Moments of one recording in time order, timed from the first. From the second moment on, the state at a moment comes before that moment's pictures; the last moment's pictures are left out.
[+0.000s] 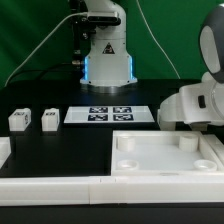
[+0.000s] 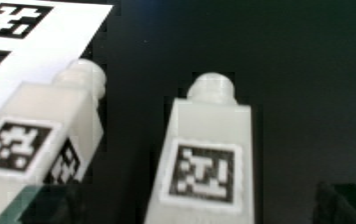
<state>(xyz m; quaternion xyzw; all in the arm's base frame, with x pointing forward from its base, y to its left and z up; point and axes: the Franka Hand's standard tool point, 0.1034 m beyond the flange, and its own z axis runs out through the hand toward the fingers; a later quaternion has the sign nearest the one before) 0.405 0.177 0.015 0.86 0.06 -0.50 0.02</state>
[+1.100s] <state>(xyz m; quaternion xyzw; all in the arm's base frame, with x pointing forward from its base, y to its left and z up) 0.397 0.175 0.004 0.86 0.06 -0.50 0.02</state>
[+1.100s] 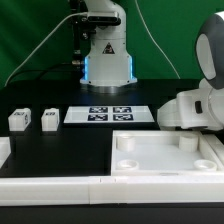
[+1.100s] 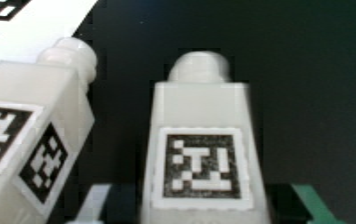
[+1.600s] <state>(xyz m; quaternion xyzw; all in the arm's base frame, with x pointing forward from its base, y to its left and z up) 0.402 0.167 0.015 0.87 0.05 -0.49 0.02</state>
